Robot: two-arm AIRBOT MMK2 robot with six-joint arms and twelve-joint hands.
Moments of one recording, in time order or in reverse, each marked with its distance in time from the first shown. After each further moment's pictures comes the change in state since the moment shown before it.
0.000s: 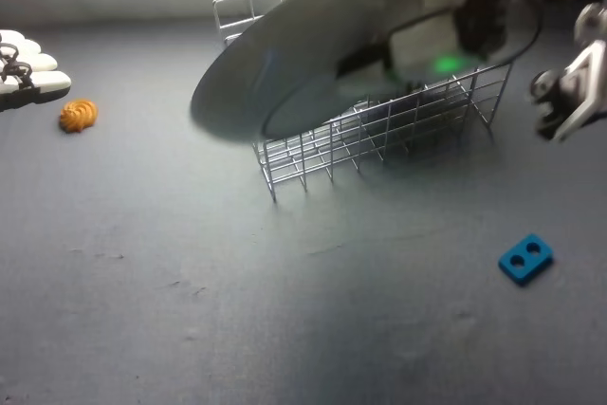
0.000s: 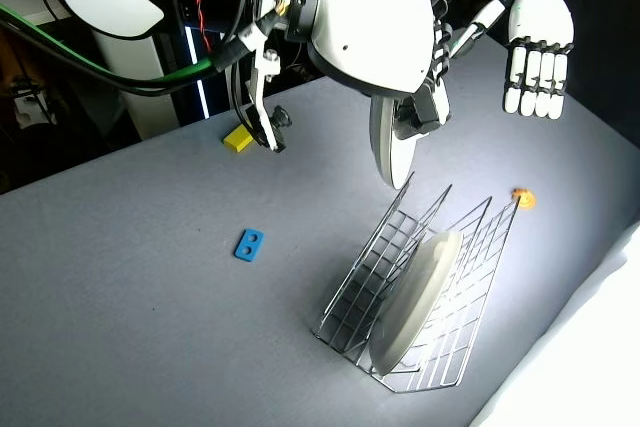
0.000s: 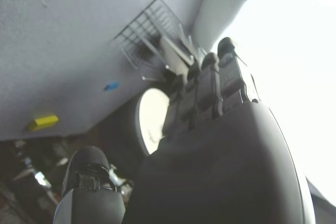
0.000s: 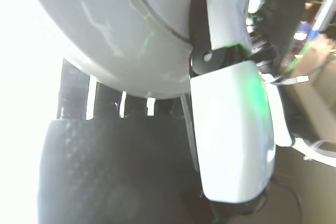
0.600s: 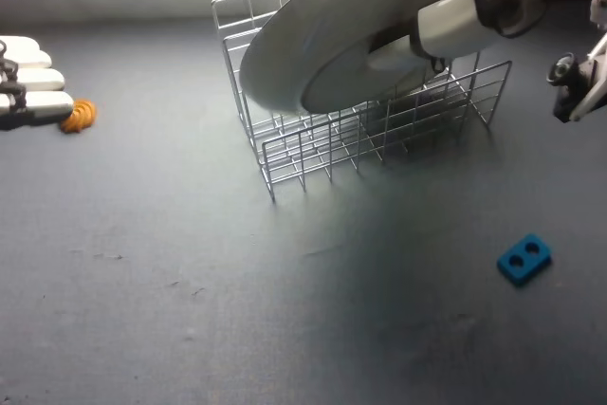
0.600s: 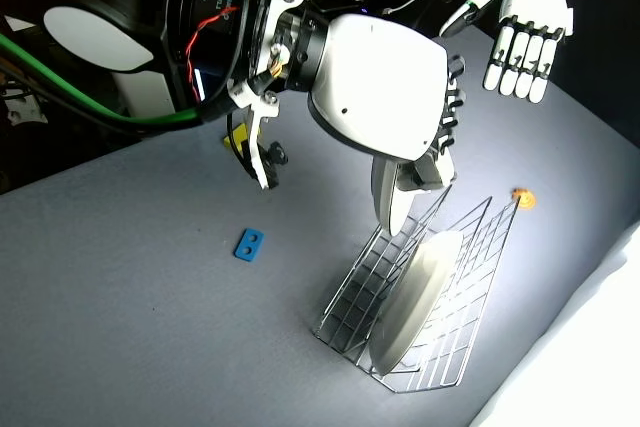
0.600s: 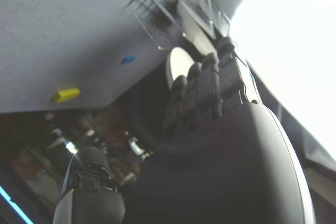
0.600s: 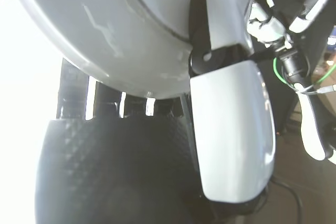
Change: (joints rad) left arm 0.024 -0.003 0.061 0.121 -0.166 -0.034; right arm -0.008 -0.022 0.092 0.047 -0.035 -0.001
